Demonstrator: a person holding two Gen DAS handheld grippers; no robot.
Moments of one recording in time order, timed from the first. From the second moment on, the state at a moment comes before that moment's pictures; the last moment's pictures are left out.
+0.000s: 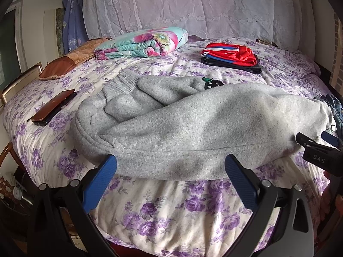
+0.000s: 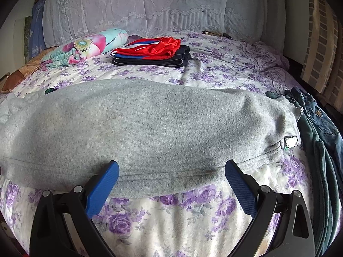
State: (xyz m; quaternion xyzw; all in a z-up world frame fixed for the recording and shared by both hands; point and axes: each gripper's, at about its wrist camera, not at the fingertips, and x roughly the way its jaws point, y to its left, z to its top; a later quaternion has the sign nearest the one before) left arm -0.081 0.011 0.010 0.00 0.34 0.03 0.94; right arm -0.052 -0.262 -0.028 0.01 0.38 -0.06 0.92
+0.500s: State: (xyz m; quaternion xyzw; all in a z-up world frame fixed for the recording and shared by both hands) left arm -0.080 0.014 0.009 0.00 0.34 0.03 0.94; right arm -0.052 -0.264 -0.028 0.01 0.38 -0.06 0.92
